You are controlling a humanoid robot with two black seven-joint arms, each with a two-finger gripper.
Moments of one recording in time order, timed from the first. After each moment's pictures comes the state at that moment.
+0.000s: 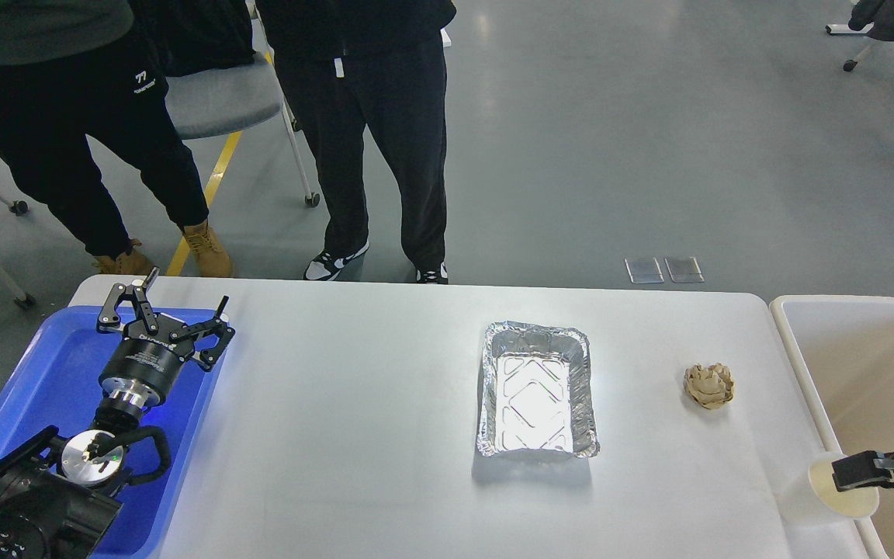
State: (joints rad) left arm -0.51 0.28 -1.02 -0.34 -0.23 -0.79 -0.19; right arm 1.37 -0.90 -0.92 1.16 -0.99 0.28 0.17
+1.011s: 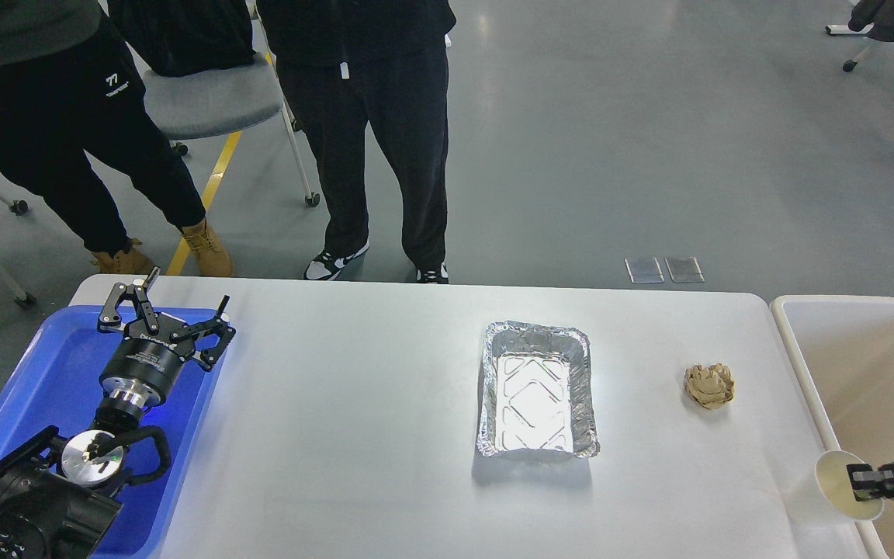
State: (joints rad) left arm -0.51 0.28 -1.02 -0.34 -0.22 -0.79 -0.19; right arm 1.26 -0.86 -0.89 1.08 -0.94 0.24 0.21
